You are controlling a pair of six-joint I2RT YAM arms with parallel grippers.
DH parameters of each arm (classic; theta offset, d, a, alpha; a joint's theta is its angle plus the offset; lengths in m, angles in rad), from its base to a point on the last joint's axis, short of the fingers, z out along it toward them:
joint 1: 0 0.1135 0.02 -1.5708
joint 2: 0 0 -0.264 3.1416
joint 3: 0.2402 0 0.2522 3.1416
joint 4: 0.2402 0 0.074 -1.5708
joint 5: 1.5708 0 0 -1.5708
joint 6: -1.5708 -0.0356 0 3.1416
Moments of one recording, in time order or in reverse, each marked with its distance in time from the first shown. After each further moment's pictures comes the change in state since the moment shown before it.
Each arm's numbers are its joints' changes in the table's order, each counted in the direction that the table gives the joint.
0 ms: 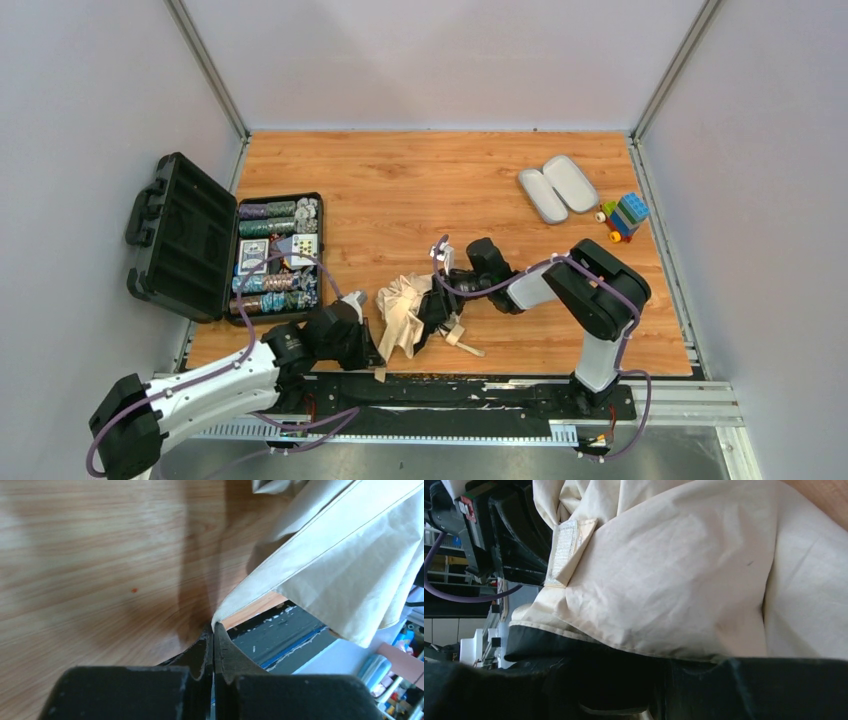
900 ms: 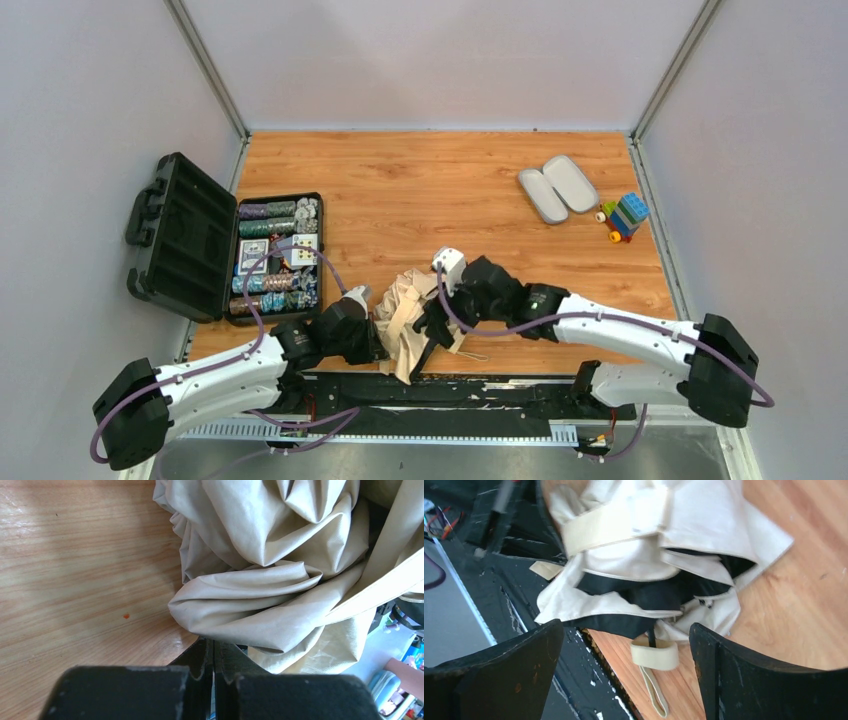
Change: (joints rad) left arm -0.027 0.148 0.033 -0.133 -0.065 -0.004; right arm 0.257 -0.615 0.135 0.901 0.660 0.197
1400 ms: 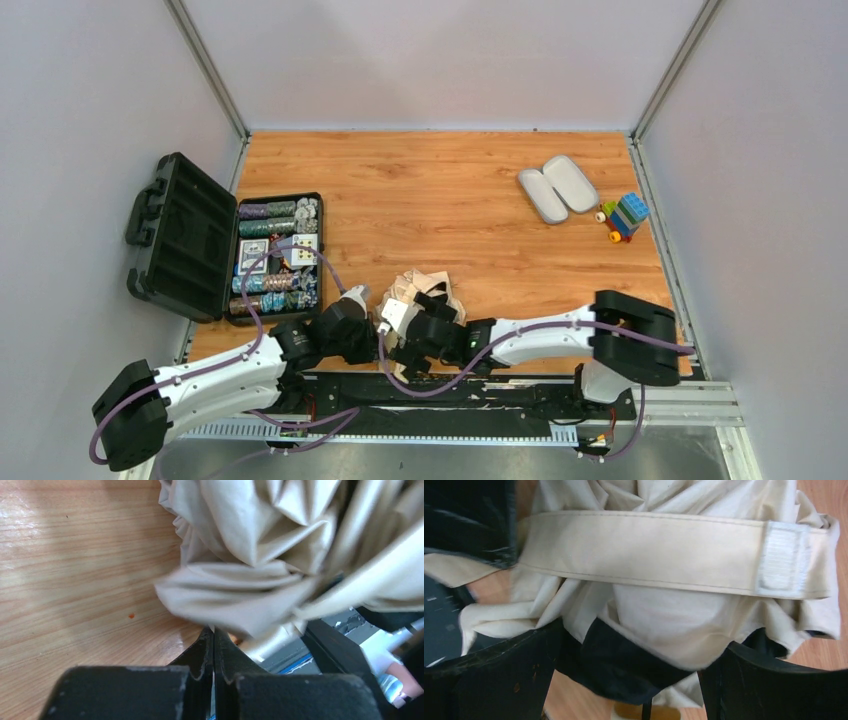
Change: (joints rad) left arm -0.001 -0.013 0.000 0.012 -0.016 0.000; right arm 0.381 0.316 0.021 -0.230 0.513 0.288
